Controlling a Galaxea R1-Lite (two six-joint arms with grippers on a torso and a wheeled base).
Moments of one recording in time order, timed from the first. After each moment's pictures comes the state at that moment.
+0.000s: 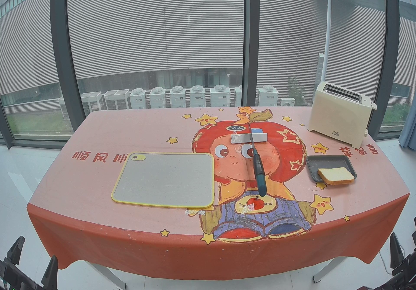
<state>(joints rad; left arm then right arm) -0.01 0.04 -0.02 0.00 -0.03 0.01 0.00 0.02 -0.02 0.00 -0.01 -0.02</state>
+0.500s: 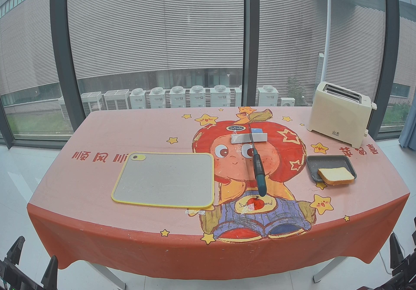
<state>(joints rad) -0.01 0.04 -0.02 0.00 -0.03 0.01 0.00 0.02 -0.02 0.00 -0.01 -0.03</state>
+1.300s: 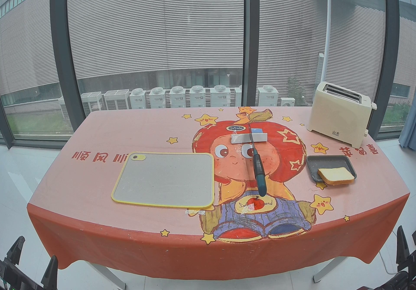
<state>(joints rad) -0.01 0.04 -0.02 0.00 -0.03 0.01 0.00 0.02 -0.02 -0.11 -0.01 -0.07</state>
